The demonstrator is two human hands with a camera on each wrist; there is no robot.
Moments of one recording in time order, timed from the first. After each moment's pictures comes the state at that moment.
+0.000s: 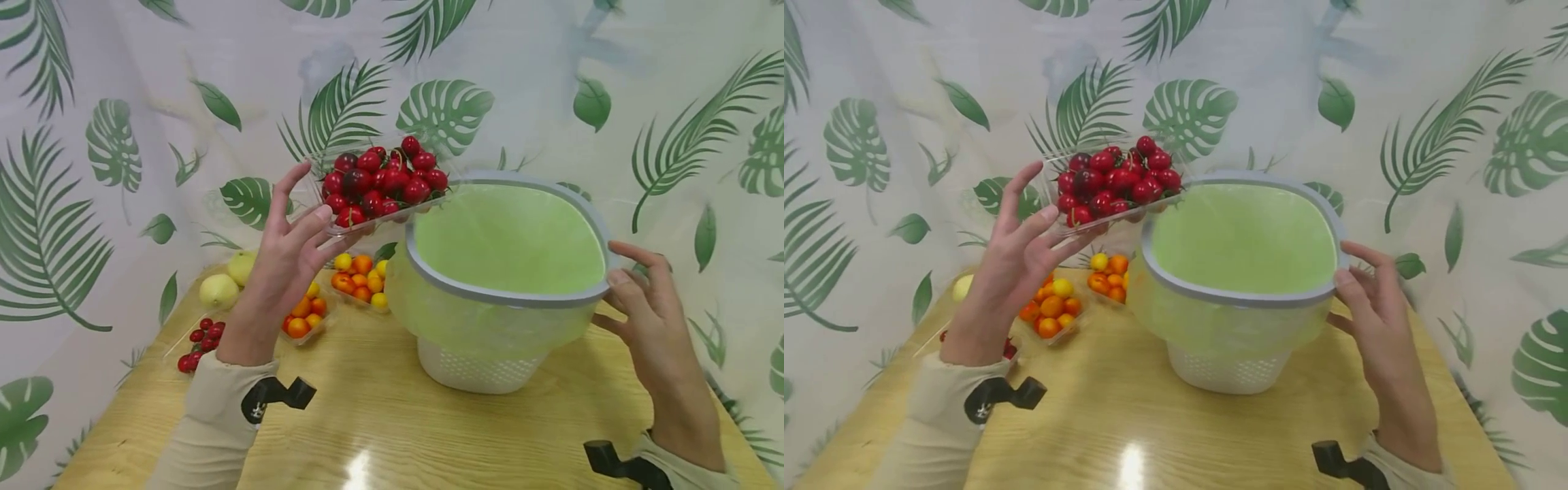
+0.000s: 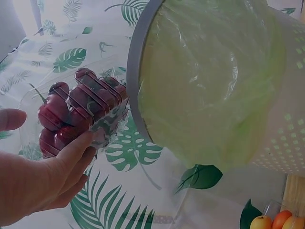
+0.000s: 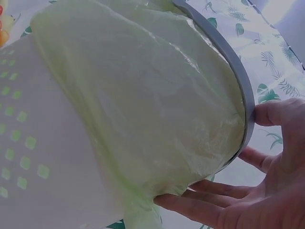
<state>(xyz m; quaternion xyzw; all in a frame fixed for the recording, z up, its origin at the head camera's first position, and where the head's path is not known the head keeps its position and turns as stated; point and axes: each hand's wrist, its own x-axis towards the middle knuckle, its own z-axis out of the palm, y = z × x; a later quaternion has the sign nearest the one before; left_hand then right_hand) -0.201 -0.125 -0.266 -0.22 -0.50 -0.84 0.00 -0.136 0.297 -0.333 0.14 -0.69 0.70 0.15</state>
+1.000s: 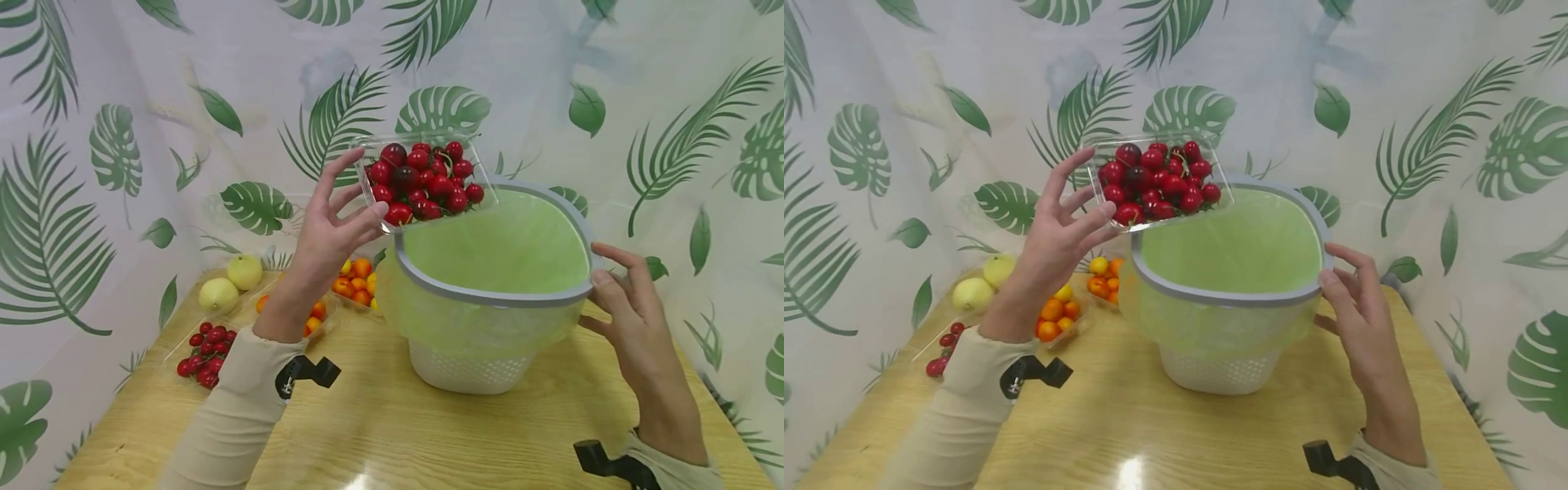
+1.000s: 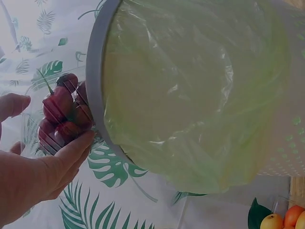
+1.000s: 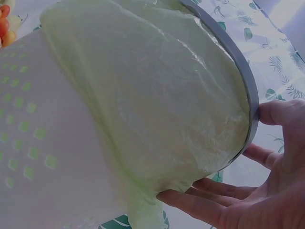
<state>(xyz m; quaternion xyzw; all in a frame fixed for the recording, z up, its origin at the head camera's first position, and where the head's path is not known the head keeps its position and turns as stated) -0.223 -0.084 -0.257 -0.26 -0.59 -0.76 0.05 -0.136 0.286 -0.330 0.12 -0.72 0.67 0.15</state>
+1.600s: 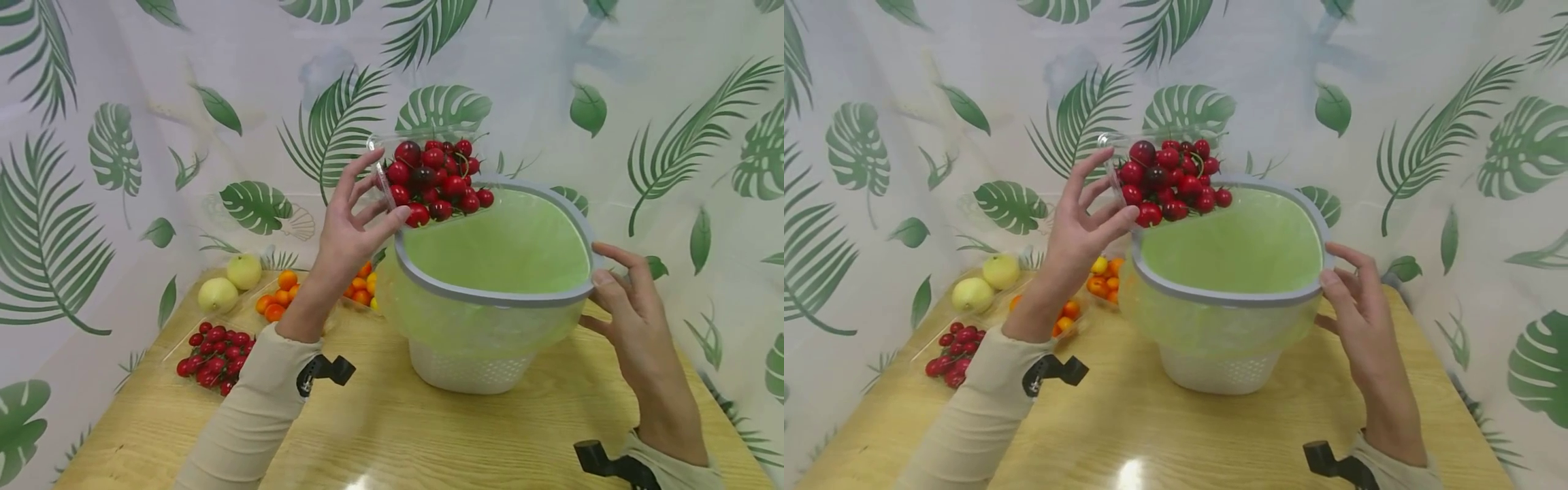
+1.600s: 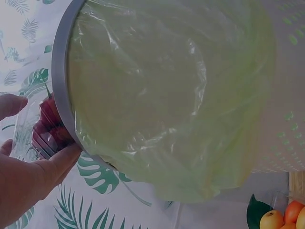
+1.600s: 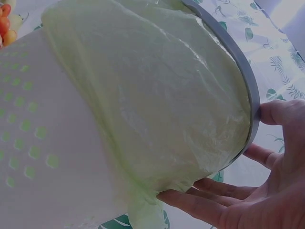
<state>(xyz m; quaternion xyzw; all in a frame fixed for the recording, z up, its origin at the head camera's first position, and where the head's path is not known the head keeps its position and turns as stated) -0.231 -0.062 -0.267 -0.31 -0.61 -0.72 0.13 -0.138 0.286 -0.332 0.12 -0.72 0.67 0.15</state>
